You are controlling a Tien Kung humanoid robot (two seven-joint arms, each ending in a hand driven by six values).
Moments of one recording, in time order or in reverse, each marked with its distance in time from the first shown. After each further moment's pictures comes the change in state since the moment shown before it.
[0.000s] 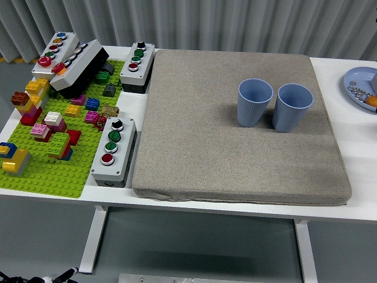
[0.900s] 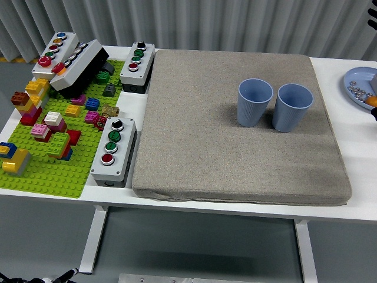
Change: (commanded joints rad) left arm 0.006 -0.001 0.011 0.000 -0.012 0.005 0.001; right arm -0.001 0.002 -0.027 0.008 -0.002 0.004 -0.006
